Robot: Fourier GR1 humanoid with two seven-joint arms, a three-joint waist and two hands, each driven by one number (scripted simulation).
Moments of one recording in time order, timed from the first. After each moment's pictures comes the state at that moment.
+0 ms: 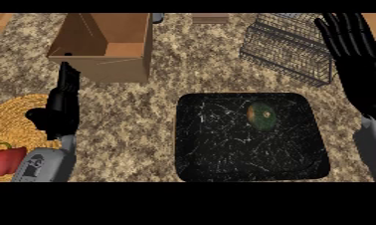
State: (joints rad) left arm -0.17 0.29 -0.10 -1.38 0.18 0.40 -0.18; right arm -0.32 -0.48 0.07 -1.68 -0.39 0.02 -0.14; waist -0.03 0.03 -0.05
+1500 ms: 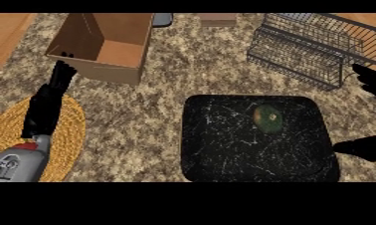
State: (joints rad) left arm -0.17 0.47 -0.15 -1.42 0.06 0.26 0.04; right arm -0.03 -0.88 0.09 -1.84 -0.20 0.00 0.58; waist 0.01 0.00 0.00
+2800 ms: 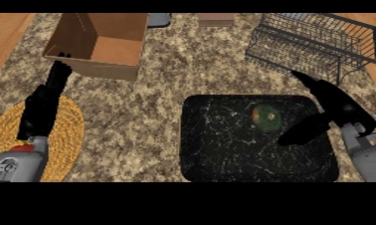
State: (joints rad) left arm -0.15 0.40 -0.05 -1.46 -0.03 0.19 0.07; right arm -0.30 -0.58 0.29 -1.69 0.05 0.17 0.99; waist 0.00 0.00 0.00
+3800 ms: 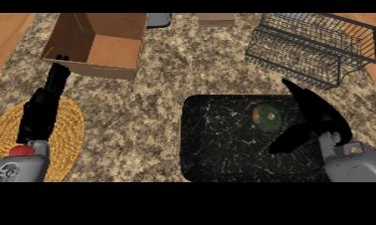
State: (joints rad) left arm -0.12 0.33 0.02 -1.49 -0.10 0.13 0.05; right arm -0.25 -0.44 0.30 -1.70 0.31 0.24 0.99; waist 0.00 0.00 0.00
